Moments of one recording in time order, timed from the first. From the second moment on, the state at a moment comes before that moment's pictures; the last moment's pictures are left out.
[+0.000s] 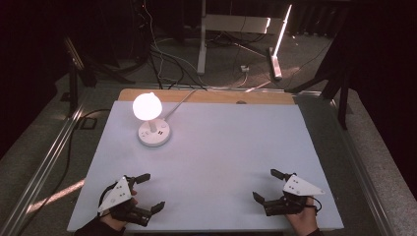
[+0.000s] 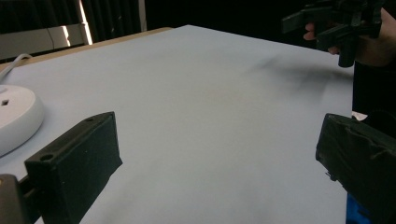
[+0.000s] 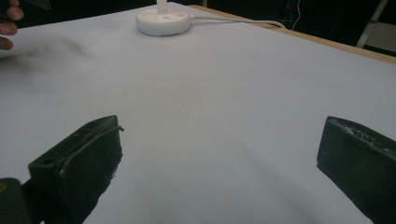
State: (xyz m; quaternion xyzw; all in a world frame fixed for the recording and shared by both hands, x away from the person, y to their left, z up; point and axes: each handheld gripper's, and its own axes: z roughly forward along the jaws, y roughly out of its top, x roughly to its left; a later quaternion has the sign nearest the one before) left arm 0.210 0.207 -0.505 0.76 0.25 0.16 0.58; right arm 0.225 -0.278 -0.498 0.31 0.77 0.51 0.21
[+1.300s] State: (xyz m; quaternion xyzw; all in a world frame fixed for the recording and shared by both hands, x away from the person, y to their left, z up) left arm 0.211 0.204 -0.474 0.77 0.23 0.14 0.58; right arm 0.220 -0.276 -0.491 0.30 0.77 0.52 0.22
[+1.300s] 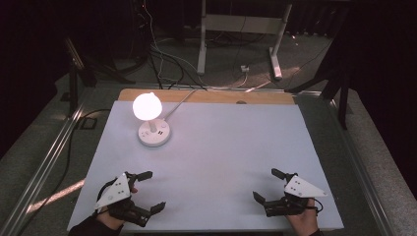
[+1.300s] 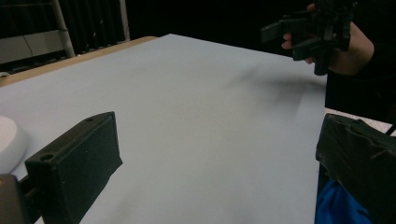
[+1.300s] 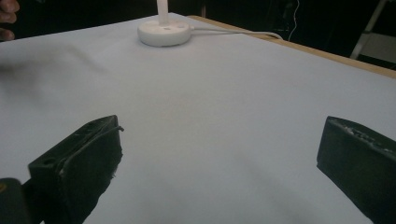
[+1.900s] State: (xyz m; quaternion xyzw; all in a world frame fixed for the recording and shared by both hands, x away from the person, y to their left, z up) left arm 0.232 0.210 -0.454 0.74 0.26 0.16 0.59; right arm 0.220 -0.275 -0.492 0.31 0.76 0.53 0.22
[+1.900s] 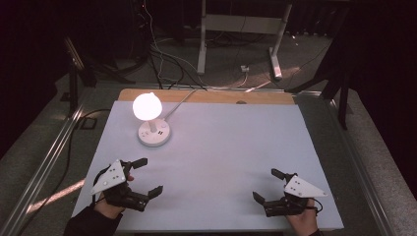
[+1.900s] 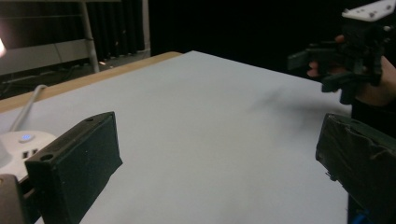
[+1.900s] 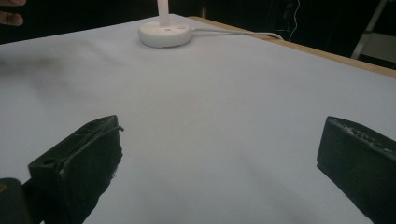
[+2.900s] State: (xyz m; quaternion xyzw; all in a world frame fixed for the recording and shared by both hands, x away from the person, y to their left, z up) left arm 0.289 0.210 -0.457 0.70 0.37 0.21 0.57; right arm 0.220 -0.274 -0.492 0.30 0.77 0.53 0.21
